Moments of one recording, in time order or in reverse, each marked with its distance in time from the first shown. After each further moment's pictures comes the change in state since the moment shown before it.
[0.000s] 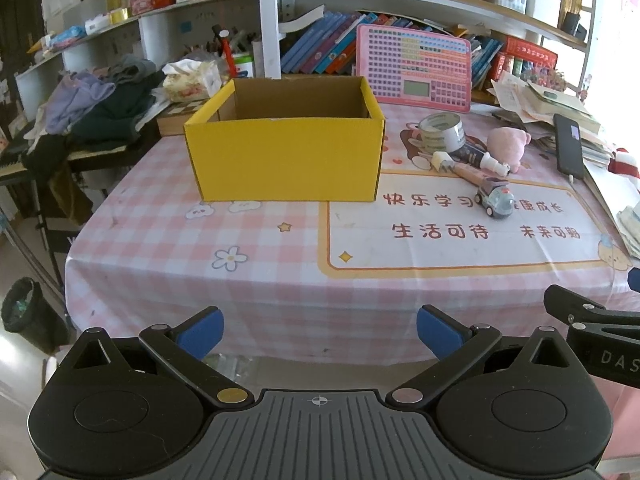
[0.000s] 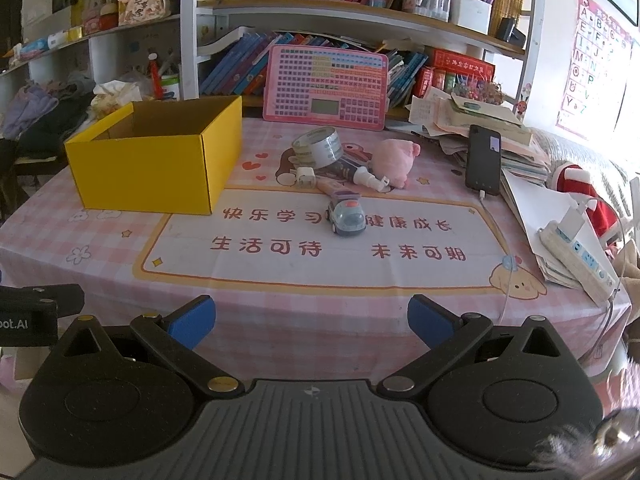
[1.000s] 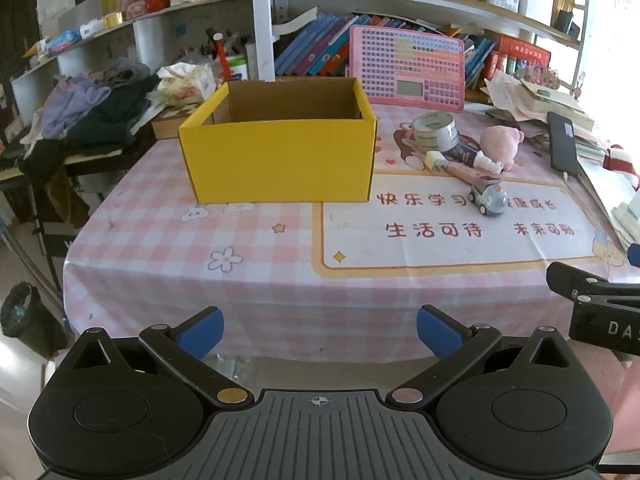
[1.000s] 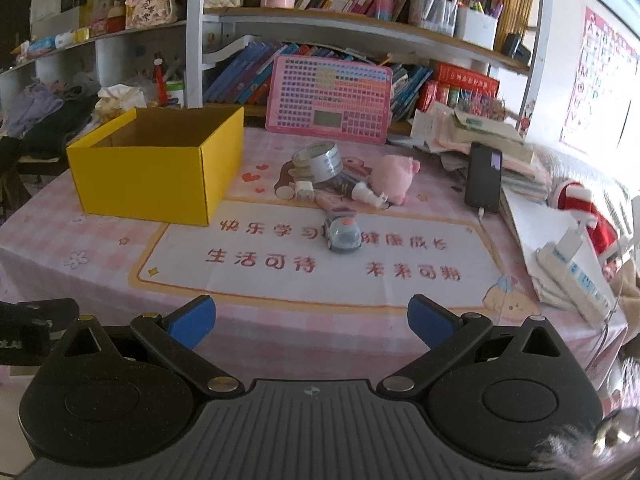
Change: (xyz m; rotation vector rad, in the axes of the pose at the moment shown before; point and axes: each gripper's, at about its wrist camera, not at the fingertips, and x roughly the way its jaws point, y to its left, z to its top) left arm -0.004 -0.001 0.000 0.009 0.000 -0.010; right arm -0.004 -0.006 0.008 -0.025 -0.012 0.011
